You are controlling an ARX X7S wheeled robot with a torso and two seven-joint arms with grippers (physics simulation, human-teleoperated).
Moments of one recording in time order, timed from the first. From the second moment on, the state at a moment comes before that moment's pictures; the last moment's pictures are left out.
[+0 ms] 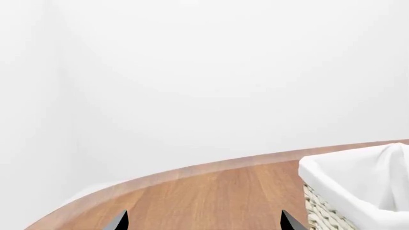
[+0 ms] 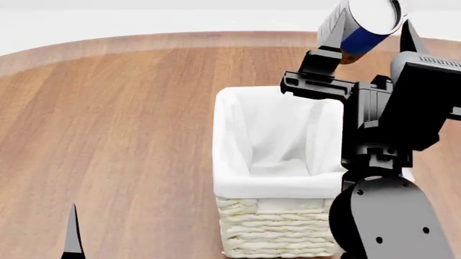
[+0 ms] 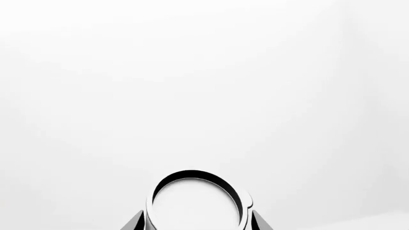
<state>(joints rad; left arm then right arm) 0.04 -0.34 0.28 0.73 -0.08 -0.42 -0.43 0.71 0.28 -0.14 -0.18 0.43 0.32 0.35</state>
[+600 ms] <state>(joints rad) 0.04 -0.34 0.28 0.72 -0.09 -0.41 -0.44 1.05 0.15 -0.25 0.51 0.31 0.18 0.30</state>
